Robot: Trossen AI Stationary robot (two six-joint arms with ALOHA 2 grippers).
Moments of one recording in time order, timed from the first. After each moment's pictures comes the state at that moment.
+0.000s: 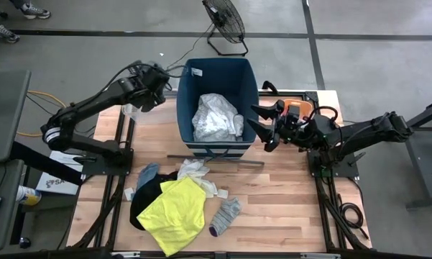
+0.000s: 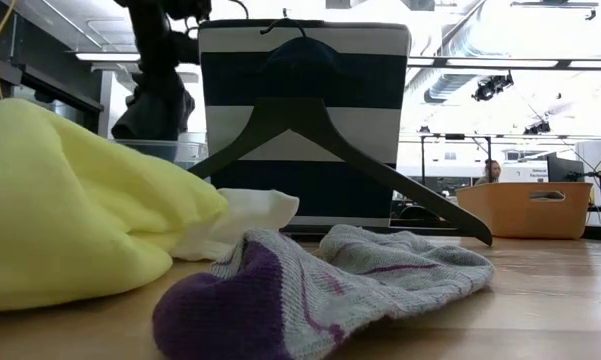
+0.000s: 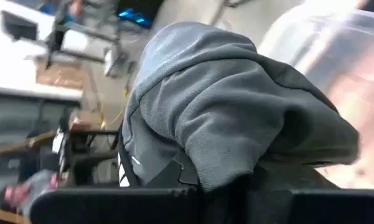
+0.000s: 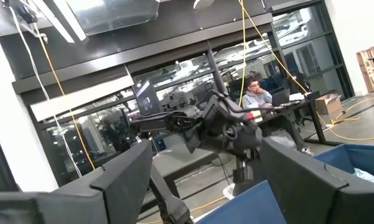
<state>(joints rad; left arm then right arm) 0.63 1.24 1.21 -0.85 -0.84 0.39 0.14 1.07 0.81 0.63 0.47 0.22</state>
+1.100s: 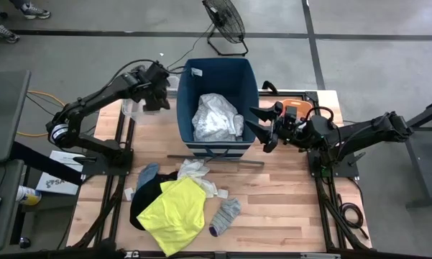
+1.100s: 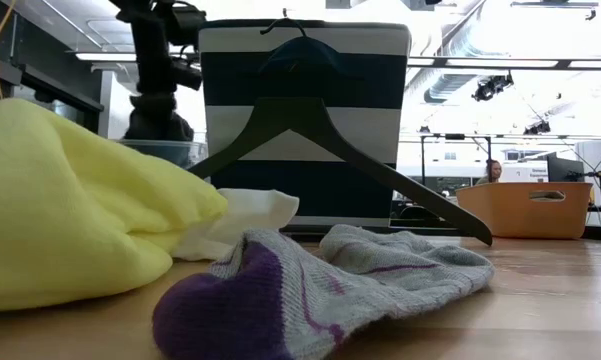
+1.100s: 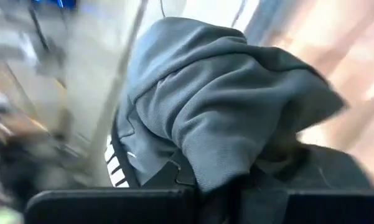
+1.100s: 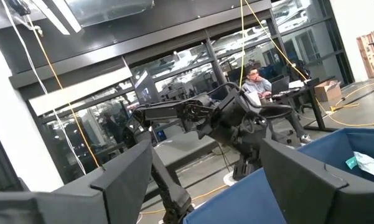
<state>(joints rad) 0.75 1.31 1.21 -0.95 -0.56 0.37 0.14 1.07 0.81 0.58 0.47 0.27</state>
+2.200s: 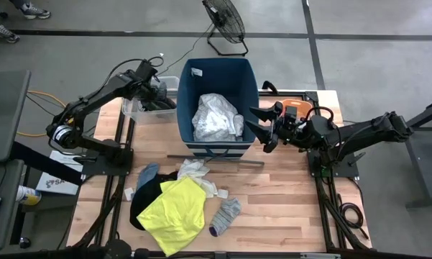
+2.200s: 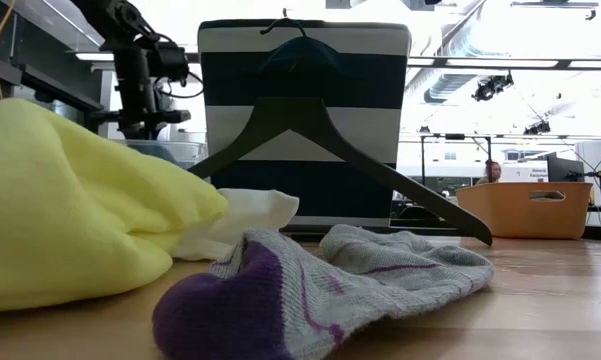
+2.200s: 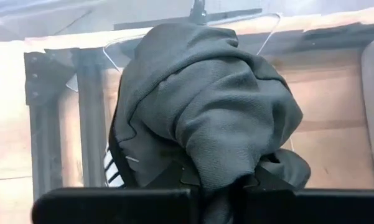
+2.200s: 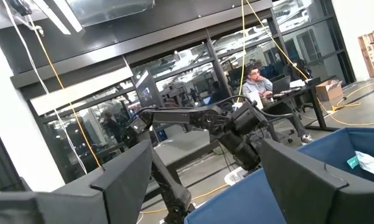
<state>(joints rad) 0.98 1.31 1.05 -0.83 -0.22 -0.47 0.14 1.07 0.81 0.58 0.47 0.27</state>
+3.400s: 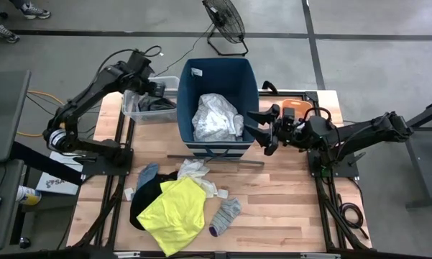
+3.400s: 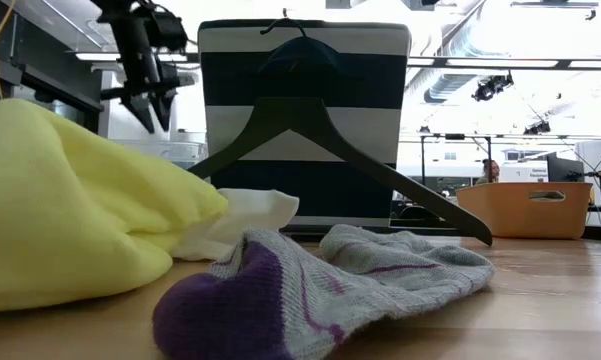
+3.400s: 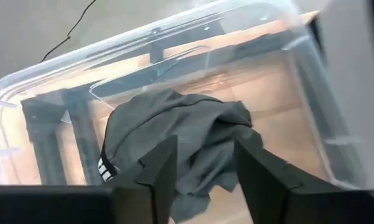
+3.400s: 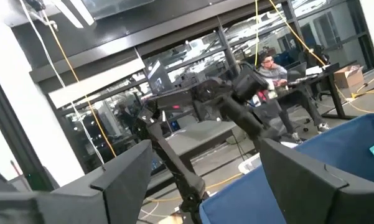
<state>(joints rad) 0.98 1.26 1.22 -0.98 -0.10 -0.29 0.14 1.07 0.81 0.55 0.41 0.32</state>
